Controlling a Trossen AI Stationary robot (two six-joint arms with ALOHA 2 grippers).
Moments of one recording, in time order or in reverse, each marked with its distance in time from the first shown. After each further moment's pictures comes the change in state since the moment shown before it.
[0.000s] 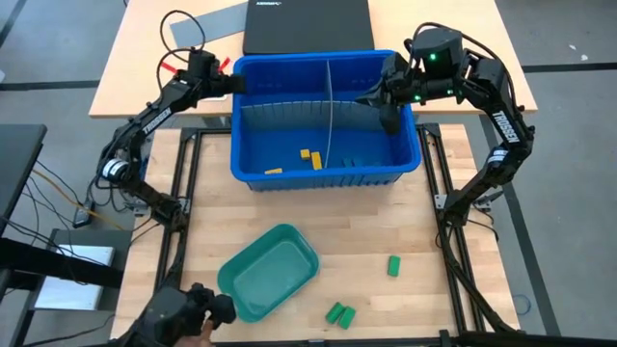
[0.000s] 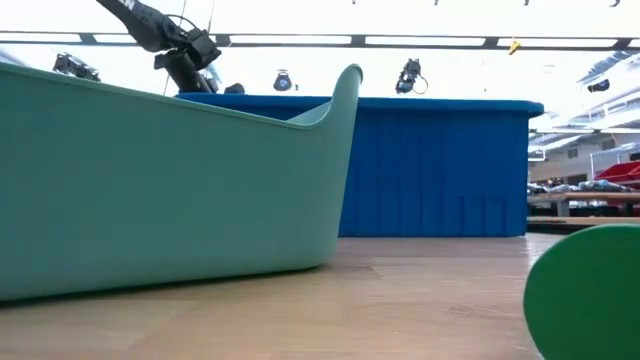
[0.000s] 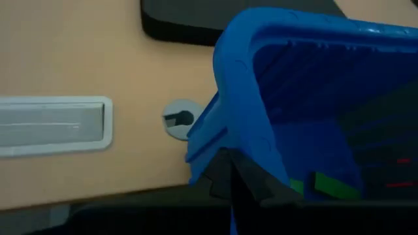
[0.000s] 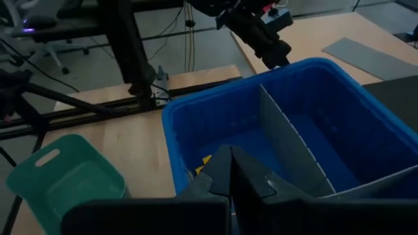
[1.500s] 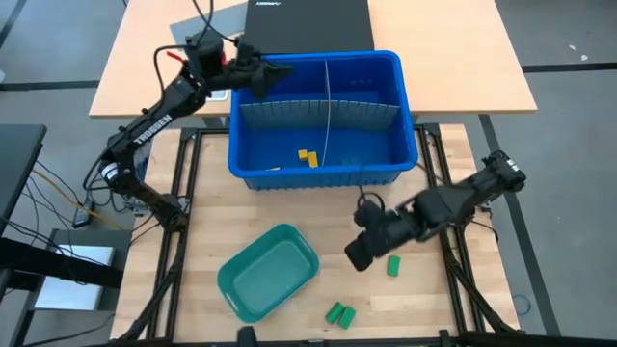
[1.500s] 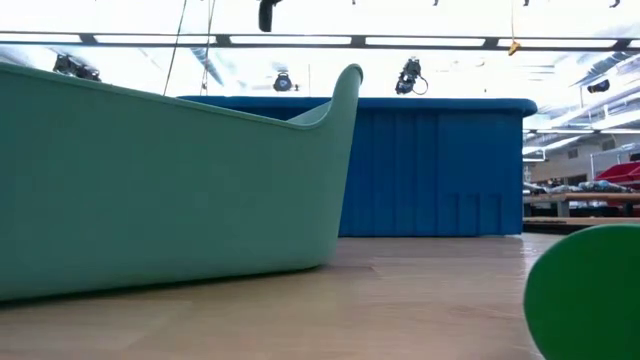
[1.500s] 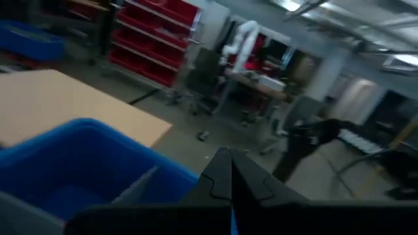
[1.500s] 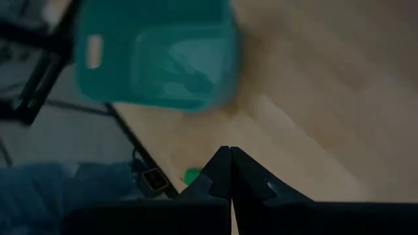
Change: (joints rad) left arm -0.380 -0.019 0.386 0.226 0.552 -0.001; right arm 0.906 -0.011 -0.658 0.090 0.417 1.363
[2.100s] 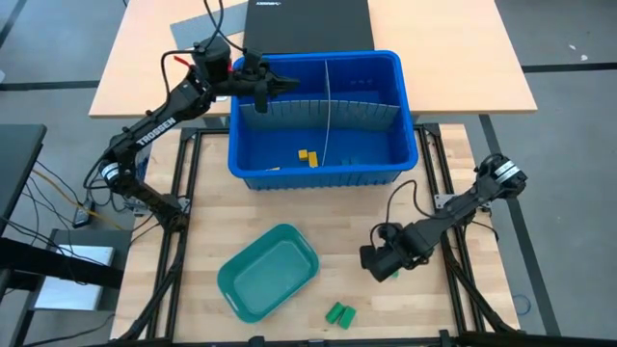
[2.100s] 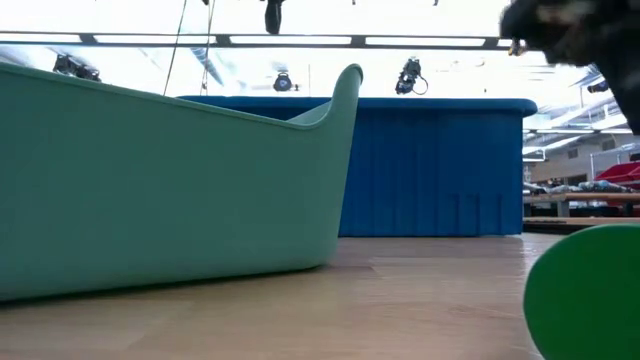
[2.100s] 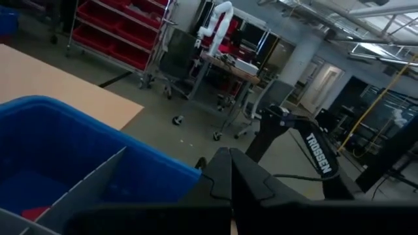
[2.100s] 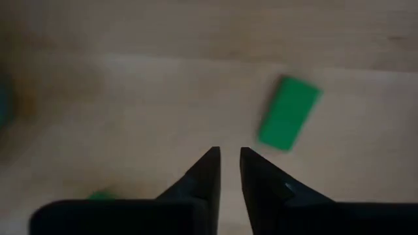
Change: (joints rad) left arm -0.038 0.000 -0.048 0.021 0.090 -0.023; right arm 0.115 0.006 -0.508 0.079 -0.177 0.810
